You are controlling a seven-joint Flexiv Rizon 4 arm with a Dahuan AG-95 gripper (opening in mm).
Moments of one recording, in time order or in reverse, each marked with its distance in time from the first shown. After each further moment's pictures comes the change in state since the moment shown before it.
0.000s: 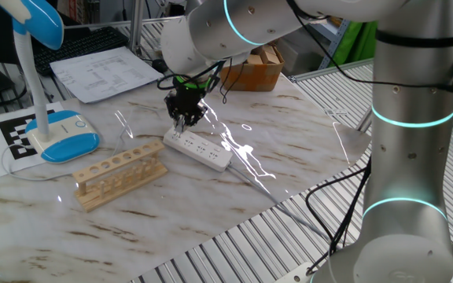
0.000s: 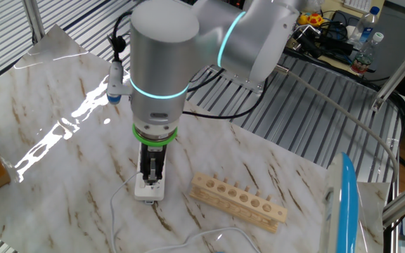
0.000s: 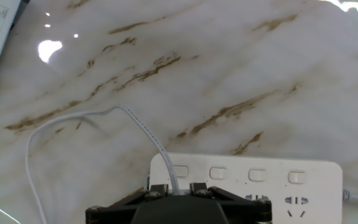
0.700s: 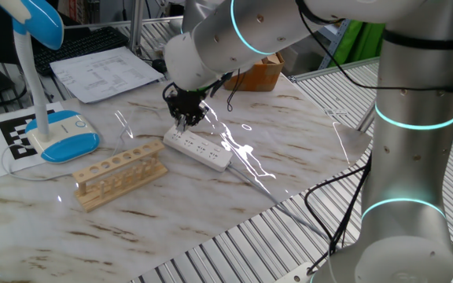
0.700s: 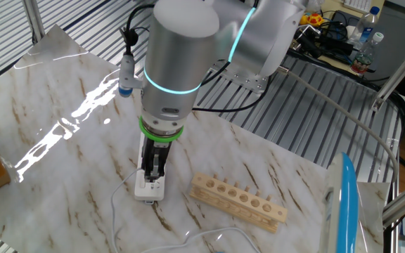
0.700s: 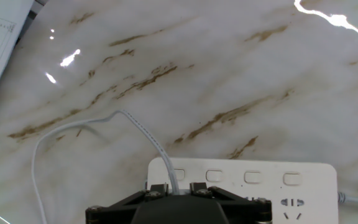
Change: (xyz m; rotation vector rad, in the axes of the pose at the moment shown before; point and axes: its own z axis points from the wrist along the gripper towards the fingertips) arm 0.001 -0.004 -0.006 -0.018 -0.061 0.003
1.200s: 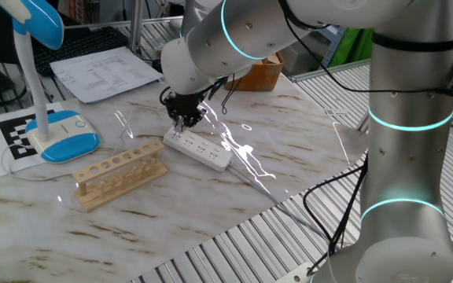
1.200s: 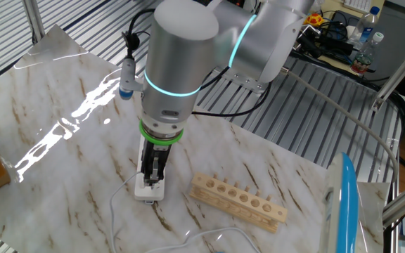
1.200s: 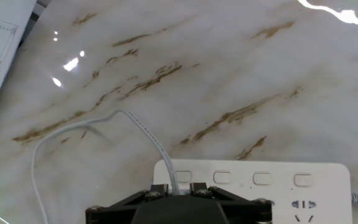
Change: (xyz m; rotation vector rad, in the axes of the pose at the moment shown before) arm 0.000 0.005 0.008 -0.014 -0.016 0.007
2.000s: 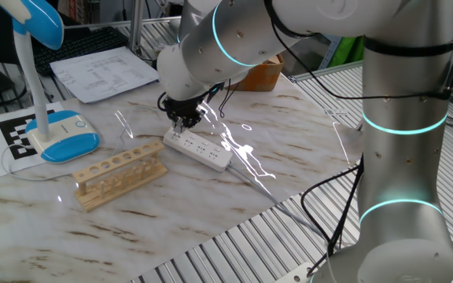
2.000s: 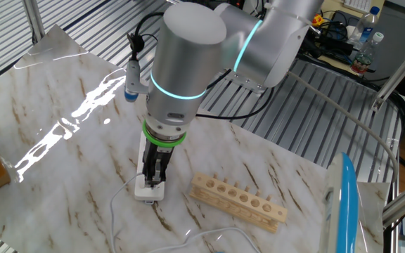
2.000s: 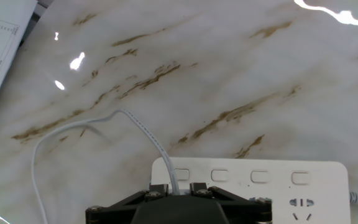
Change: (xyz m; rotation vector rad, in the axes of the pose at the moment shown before) arm 0.002 0.001 0.004 0.006 -0.026 -0.027
